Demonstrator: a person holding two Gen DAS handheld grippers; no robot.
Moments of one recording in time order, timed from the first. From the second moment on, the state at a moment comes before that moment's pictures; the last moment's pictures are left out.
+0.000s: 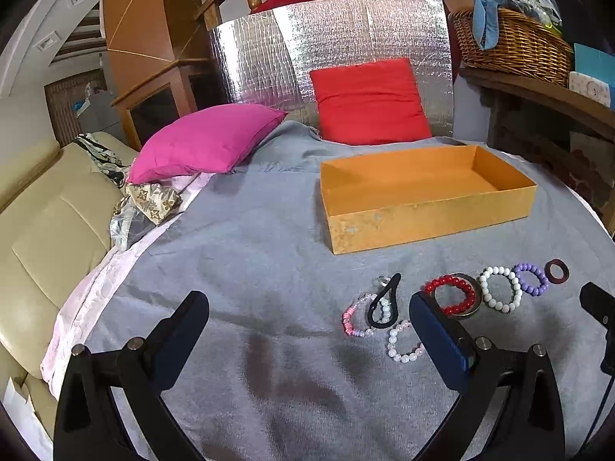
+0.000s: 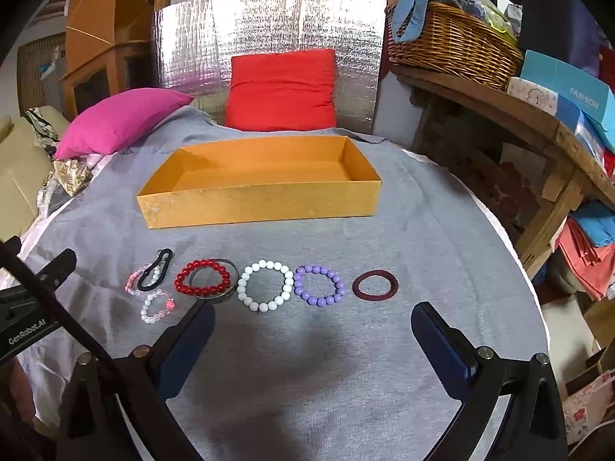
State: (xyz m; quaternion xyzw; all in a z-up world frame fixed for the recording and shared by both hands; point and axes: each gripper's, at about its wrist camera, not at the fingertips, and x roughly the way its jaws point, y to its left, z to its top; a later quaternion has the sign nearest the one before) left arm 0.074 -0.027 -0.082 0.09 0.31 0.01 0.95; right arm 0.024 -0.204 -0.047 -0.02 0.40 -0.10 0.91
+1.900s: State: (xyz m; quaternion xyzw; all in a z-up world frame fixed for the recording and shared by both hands) left arm 0.201 -0.042 -0.164 0.04 0.48 -0.19 0.85; right arm 0.098 -0.307 -0.148 0.14 0.50 -0.15 0.84
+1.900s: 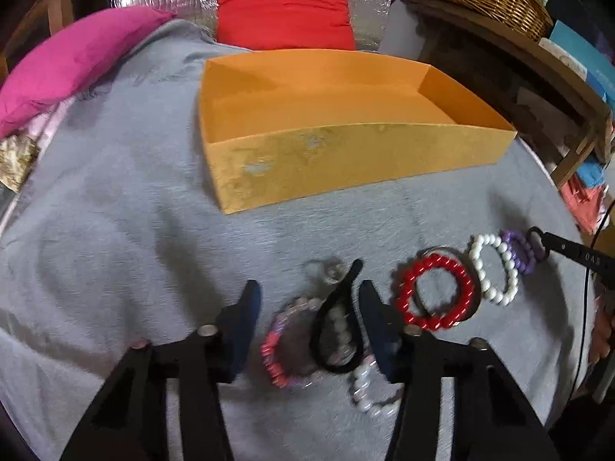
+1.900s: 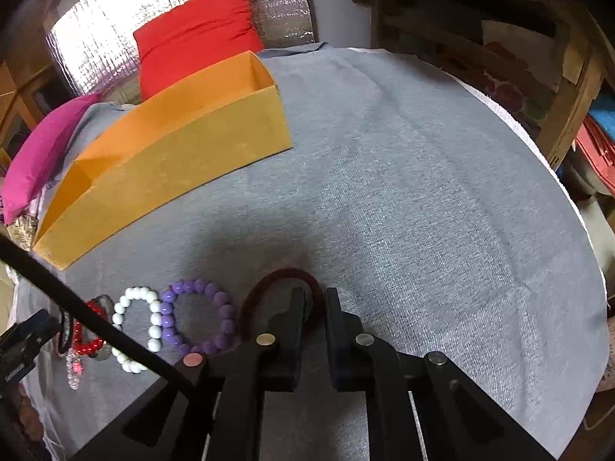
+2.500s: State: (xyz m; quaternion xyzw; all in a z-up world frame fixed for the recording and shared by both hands) left arm 0.203 -0.038 -0.165 -0.01 0.49 -0.22 0.85; right arm 0.094 -0.289 -0.125 0.17 0.46 -0.11 0.86
